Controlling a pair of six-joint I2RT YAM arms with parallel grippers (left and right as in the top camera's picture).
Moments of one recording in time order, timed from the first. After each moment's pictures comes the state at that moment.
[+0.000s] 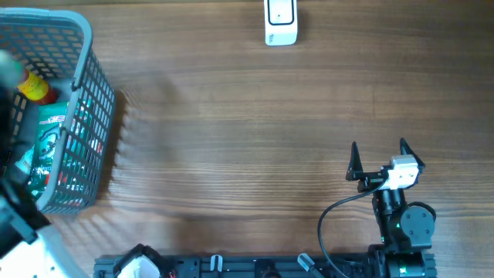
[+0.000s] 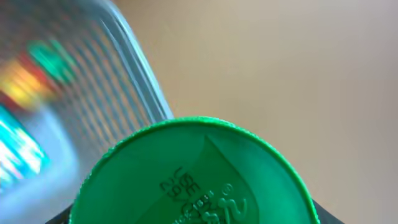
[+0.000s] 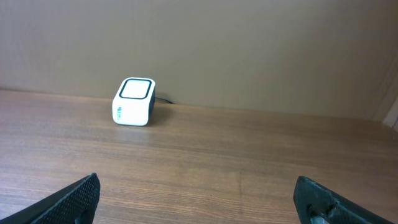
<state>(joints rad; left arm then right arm) 0.69 1.00 1.32 -0.59 0.48 -0.89 0.03 0.02 0.01 0.00 -0.02 -0.07</state>
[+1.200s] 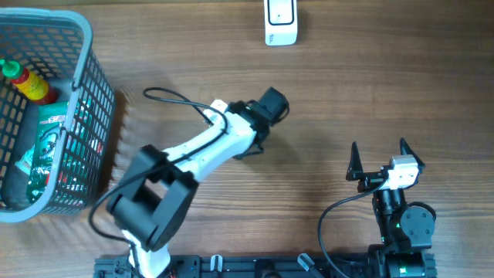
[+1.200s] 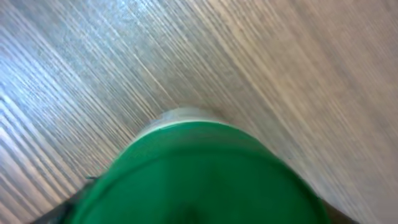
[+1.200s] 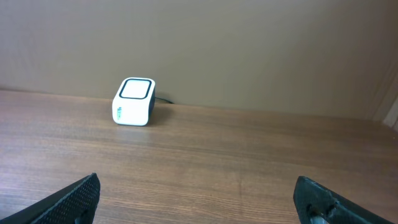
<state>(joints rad) -0.71 1.92 1.28 -0.82 -0.39 -1.59 0.03 0.02 0.01 0.00 -0.02 -0.07</state>
